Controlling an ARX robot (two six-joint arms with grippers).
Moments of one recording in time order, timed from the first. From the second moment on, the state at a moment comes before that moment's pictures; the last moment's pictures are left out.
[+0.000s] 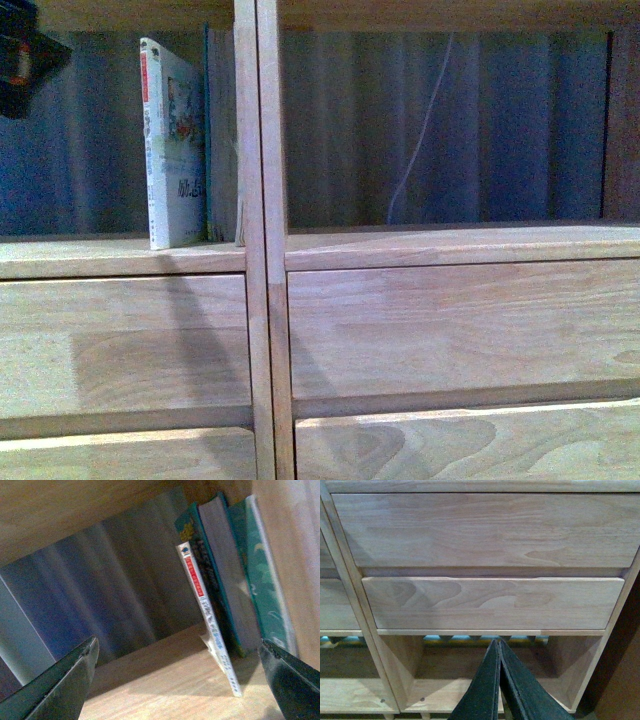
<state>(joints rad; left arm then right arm) -0.06 1.24 1.01 0.53 0.14 0.41 0.00 0.01 0.01 0.00 0.00 0.00</state>
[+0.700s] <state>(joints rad) 0.30 0.28 0.38 -0.10 0.28 -0.01 0.00 0.01 0.01 0.00 0.00 0.00</state>
